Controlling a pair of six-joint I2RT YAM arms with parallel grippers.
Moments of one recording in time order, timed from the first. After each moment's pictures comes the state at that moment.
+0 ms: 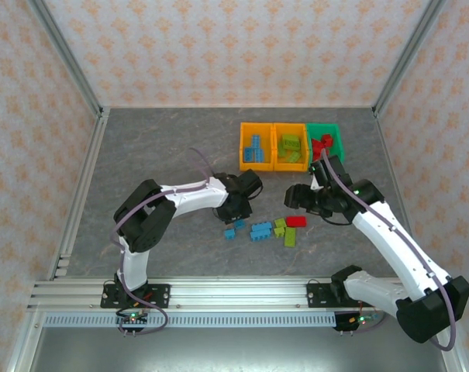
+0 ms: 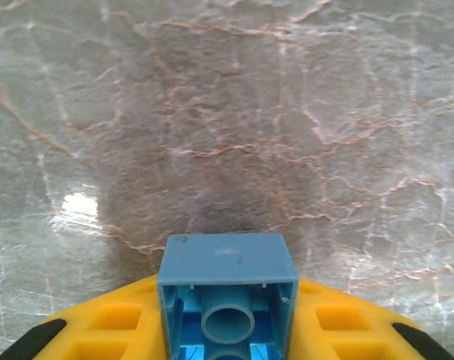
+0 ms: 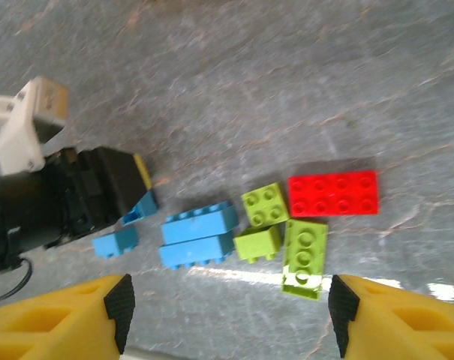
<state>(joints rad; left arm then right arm) -0.80 1.95 1.33 -0.76 -0.02 -1.17 0.44 1.04 1.01 -1.00 -0.17 0.61</state>
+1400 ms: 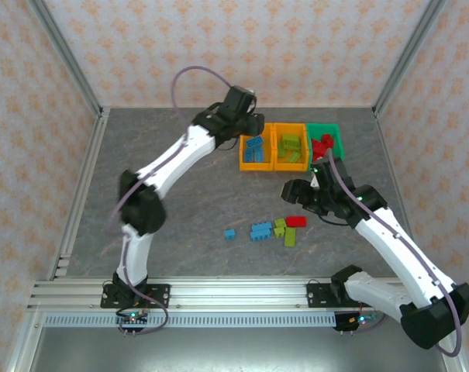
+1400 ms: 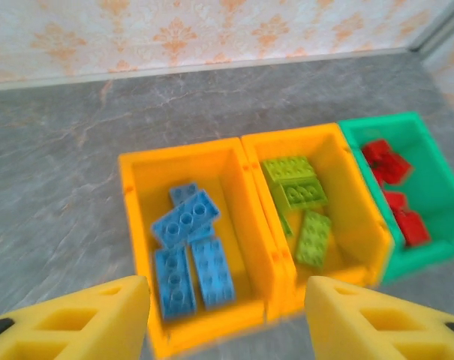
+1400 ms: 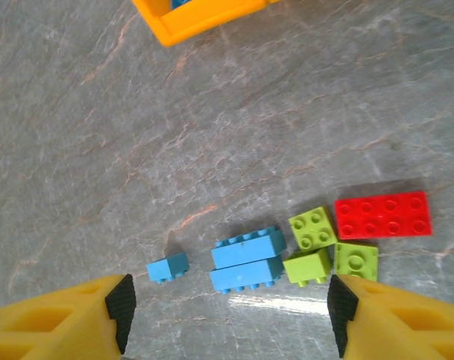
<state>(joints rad) -0.58 1.95 1.96 -0.66 -0.13 -0.40 0.50 1.01 1.00 -0.90 -0.13 0.75</state>
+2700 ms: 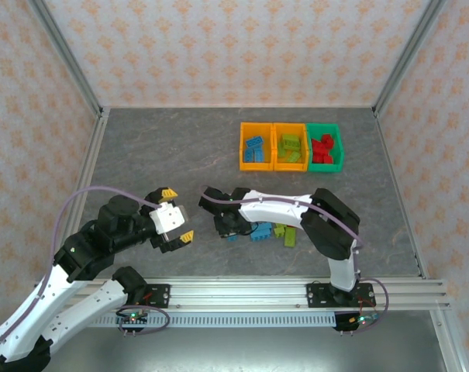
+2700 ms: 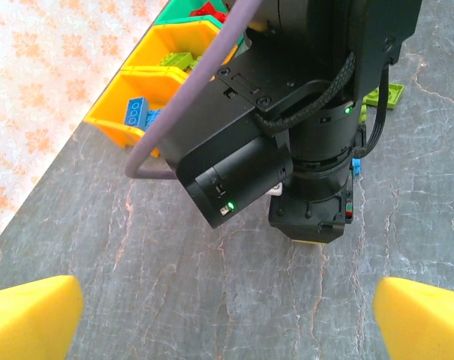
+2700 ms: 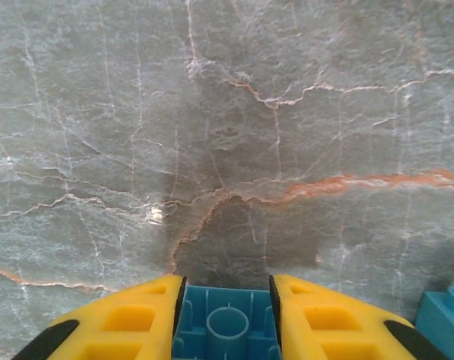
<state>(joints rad) -0.63 0.56 0.84 -0.82 0.14 0.53 1.05 1.90 1.33 -0.81 0.07 0.77</state>
